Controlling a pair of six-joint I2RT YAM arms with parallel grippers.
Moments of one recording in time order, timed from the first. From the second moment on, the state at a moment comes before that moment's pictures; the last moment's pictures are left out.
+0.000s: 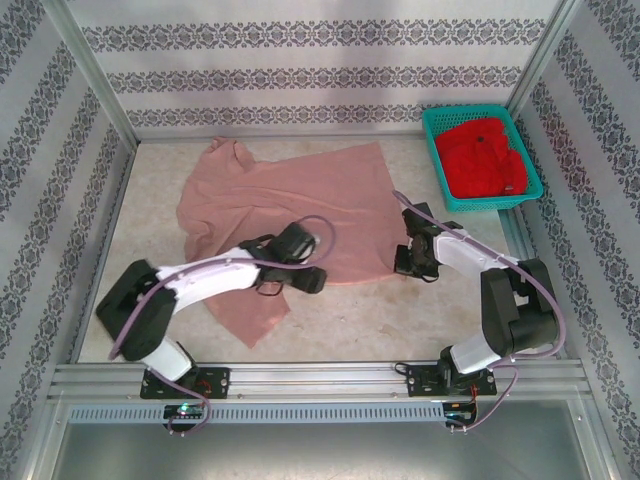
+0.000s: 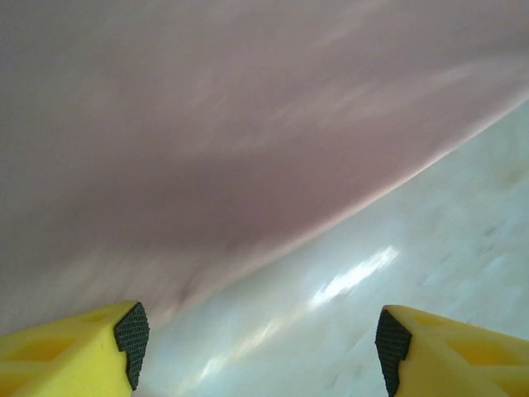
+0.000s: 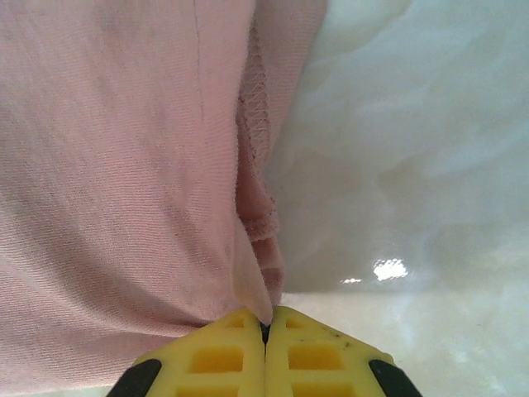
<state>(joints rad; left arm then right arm) -0.78 1.63 1.01 -0.43 0.05 -0.33 0.22 1.52 0.83 -0.68 -0.04 0.44</state>
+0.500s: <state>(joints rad) -0.84 2.03 1.29 -0.26 0.15 -0.18 0.13 1.46 0.86 -0.72 -0.03 0.38</state>
